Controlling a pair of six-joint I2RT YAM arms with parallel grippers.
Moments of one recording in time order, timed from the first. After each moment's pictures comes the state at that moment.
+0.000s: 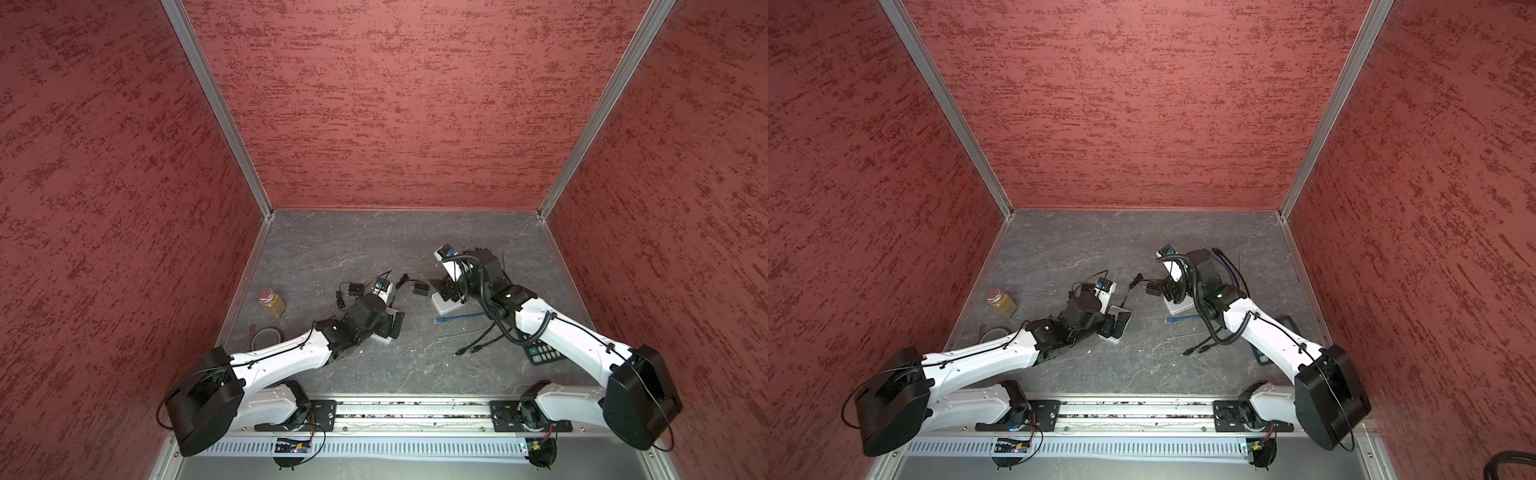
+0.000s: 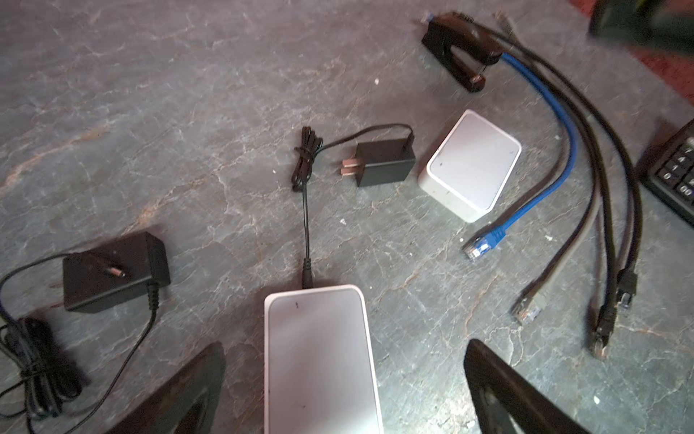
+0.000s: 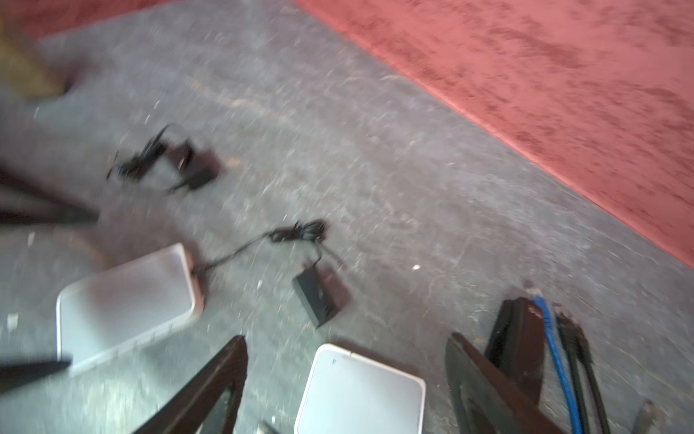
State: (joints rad) left arm -0.86 1.19 0.54 0.00 -0.22 -0.34; right arm 0.54 1.26 0.80 -0.13 -0.12 -0.24
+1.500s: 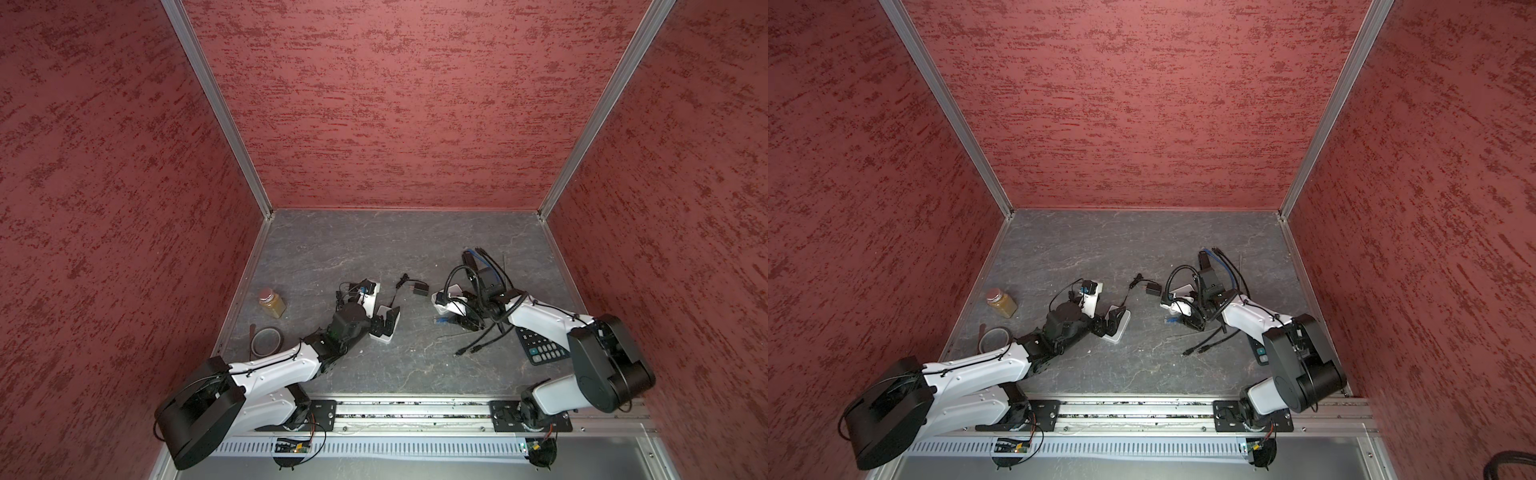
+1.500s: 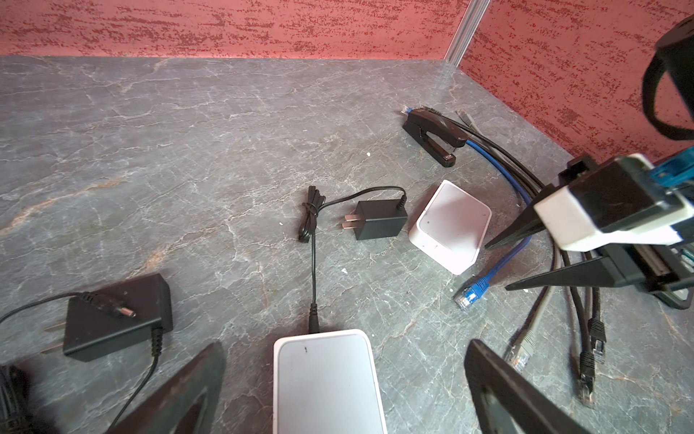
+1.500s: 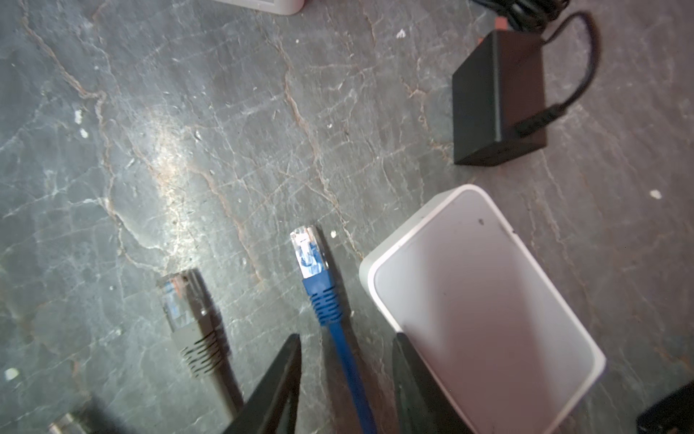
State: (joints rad) left arm -0.78 1.13 0.33 0.39 -0.16 -0.31; right arm 0.39 1.49 0.71 -0.32 -0.40 -0.89
